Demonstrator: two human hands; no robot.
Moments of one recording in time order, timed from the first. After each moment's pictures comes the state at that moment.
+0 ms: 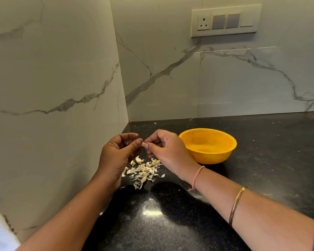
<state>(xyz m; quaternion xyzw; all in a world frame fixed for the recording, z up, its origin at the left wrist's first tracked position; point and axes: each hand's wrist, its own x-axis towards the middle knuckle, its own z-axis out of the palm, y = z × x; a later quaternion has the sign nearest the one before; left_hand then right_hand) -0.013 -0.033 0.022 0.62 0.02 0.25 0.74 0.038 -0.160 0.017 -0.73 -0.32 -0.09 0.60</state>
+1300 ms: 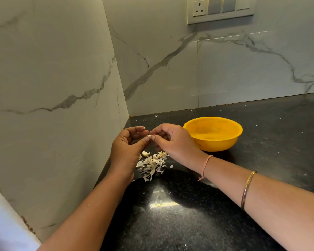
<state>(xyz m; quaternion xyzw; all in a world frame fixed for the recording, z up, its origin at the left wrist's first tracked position) -0.005 -0.030 0.013 0.67 -0.01 0.26 0.70 0.039 -0.157 0.013 -0.78 -0.30 -0.14 0.53</state>
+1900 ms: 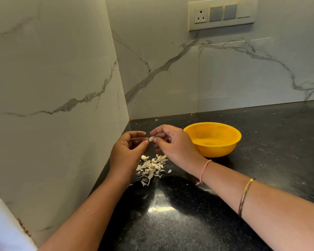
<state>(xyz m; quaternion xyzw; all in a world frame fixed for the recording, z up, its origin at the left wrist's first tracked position) -0.011 -0.032 0.014 0.73 0.00 0.28 0.63 0.043 -0.159 0.014 -0.75 -0.31 -0.14 0.56</state>
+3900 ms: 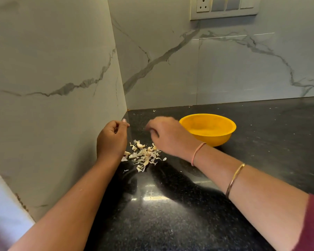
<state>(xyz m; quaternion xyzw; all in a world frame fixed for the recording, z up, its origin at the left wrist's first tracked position) -0.004 -0.016 0.015 0.78 0.13 0.35 0.49 0.034 -0.163 0.032 -0.87 -0.39 -0.22 0.21</state>
